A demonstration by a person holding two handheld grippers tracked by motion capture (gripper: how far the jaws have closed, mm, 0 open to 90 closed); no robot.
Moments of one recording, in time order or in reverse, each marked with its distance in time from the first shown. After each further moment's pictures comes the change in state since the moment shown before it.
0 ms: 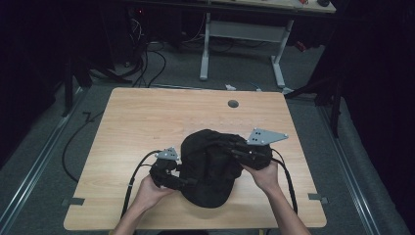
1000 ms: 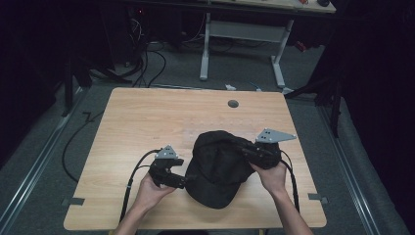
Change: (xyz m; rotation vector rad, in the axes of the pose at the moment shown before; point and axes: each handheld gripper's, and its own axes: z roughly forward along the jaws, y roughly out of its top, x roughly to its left) left arm -0.002 0.000 0.000 -0.046 0.139 -0.005; right arm -0.015 -0.016 -0.014 0.073 -0.138 0.118
